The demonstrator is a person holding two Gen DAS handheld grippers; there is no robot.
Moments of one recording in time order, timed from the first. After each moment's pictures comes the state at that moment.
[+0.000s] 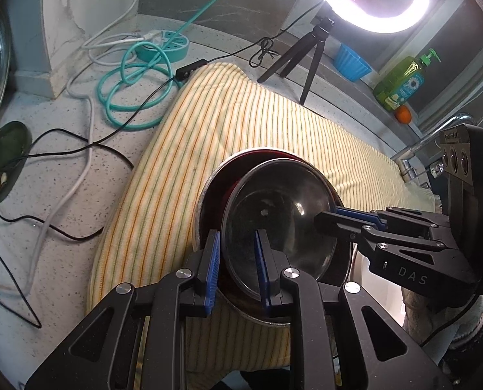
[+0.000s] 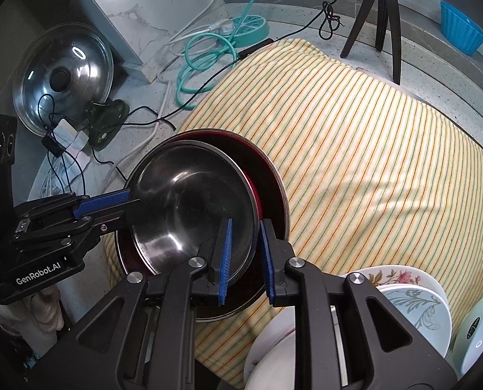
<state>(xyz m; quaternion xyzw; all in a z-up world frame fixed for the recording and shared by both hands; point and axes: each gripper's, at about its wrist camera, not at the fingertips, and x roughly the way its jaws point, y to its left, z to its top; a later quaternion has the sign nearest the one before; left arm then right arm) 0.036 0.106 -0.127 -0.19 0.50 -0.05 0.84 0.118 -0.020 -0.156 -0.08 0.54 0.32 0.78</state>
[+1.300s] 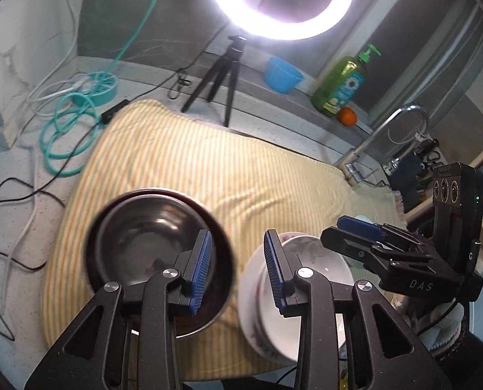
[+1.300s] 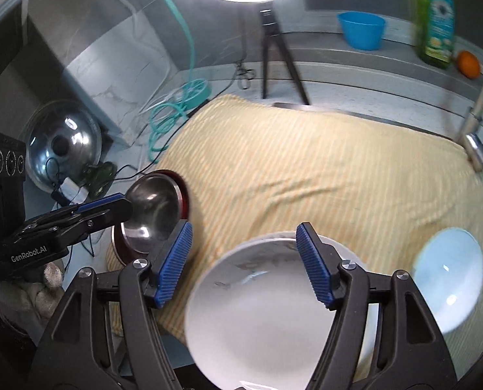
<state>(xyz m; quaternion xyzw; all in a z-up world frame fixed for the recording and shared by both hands) 0.046 0.030 -0.074 -0.17 0.45 -0.13 0.87 0.097 -0.169 -0.099 0.02 0.46 0.25 0.85</state>
